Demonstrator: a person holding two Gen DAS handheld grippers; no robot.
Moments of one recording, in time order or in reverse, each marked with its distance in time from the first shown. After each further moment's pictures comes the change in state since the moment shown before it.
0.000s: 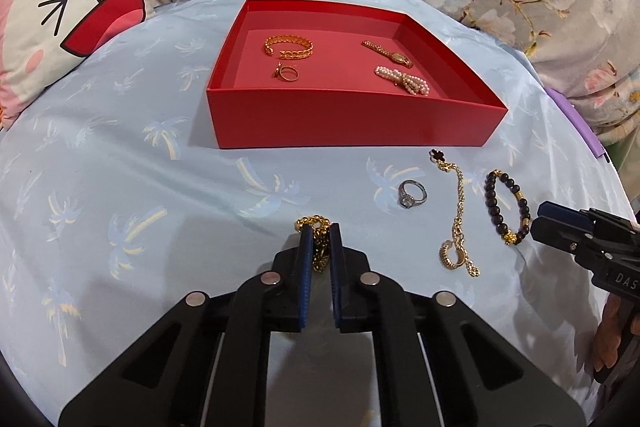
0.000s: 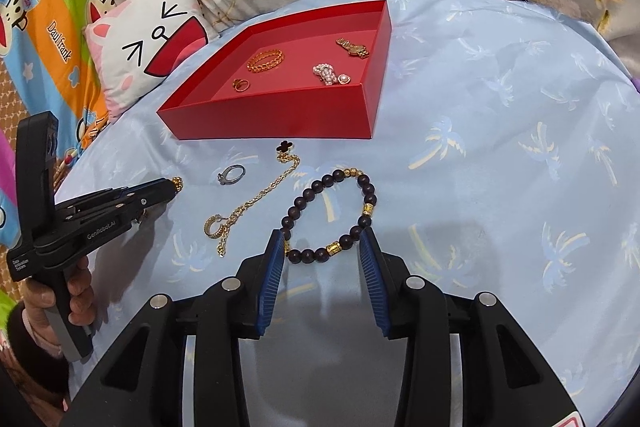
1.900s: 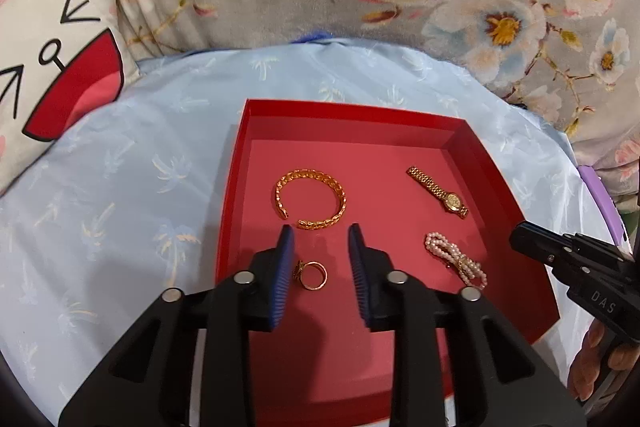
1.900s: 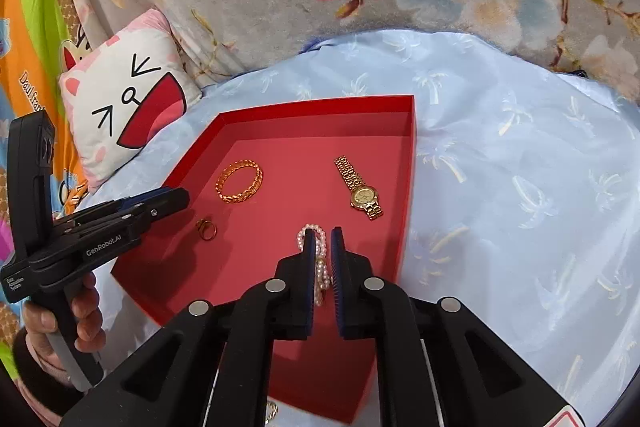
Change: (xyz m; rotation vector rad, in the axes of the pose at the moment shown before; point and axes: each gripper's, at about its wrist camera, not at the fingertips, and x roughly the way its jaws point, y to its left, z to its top) left arm 0.058 0.027 0.150 -0.040 -0.087 0.027; right arm 0.071 -0.007 0.158 -0.008 -0.080 0.022
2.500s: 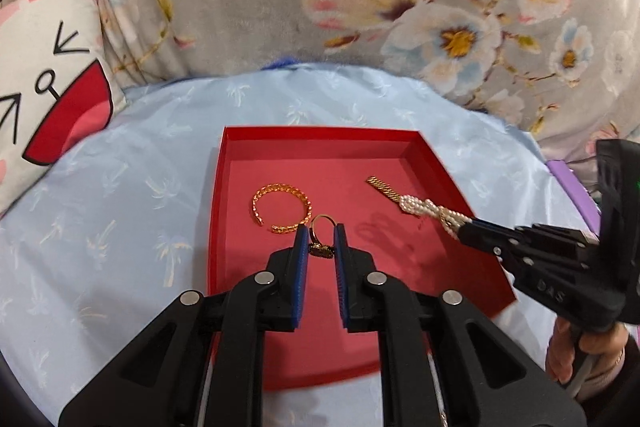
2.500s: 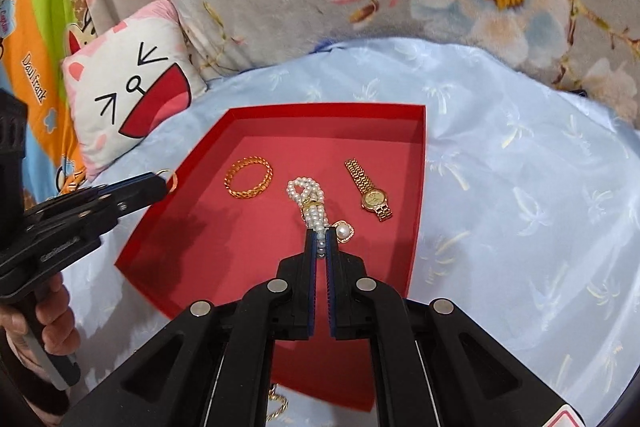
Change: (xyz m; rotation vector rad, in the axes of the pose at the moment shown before) left arm -0.022 -0.011 0.002 0.041 -0.023 -0.078; right arm 0.001 0.015 0.003 -0.049 0.016 -0.034
